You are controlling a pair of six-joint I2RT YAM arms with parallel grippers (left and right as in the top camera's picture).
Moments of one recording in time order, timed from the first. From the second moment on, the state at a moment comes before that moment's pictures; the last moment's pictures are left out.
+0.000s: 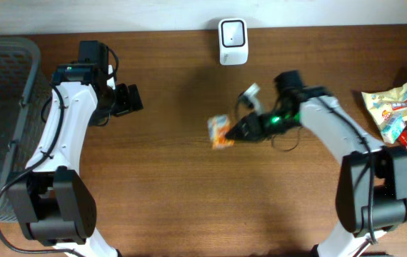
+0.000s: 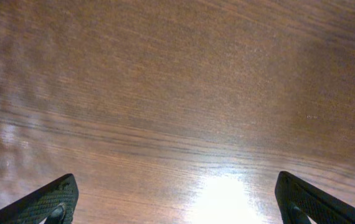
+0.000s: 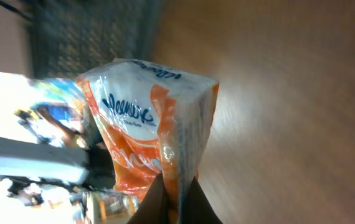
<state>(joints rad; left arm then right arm) -0.01 1.86 1.61 -1.09 0.05 -0.30 0.12 1.87 1.30 -0.90 -1.17 -0.16</state>
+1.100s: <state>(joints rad) -0.01 1.86 1.61 -1.06 0.06 -0.30 -0.01 1.87 1.46 -0.39 -0.61 0.30</state>
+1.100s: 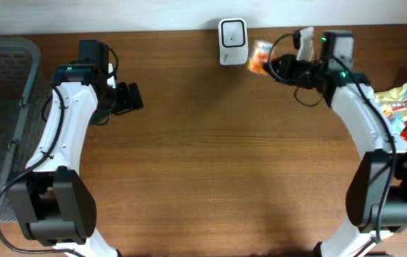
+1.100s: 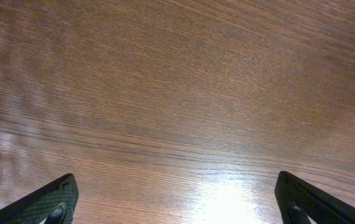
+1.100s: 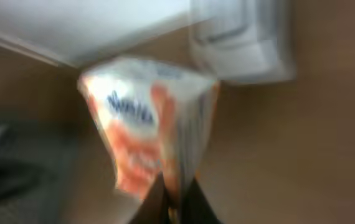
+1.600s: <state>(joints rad) -0.01 1.86 1.61 -0.98 0.06 -0.30 0.33 2.15 1.61 0.22 0.38 -0.63</state>
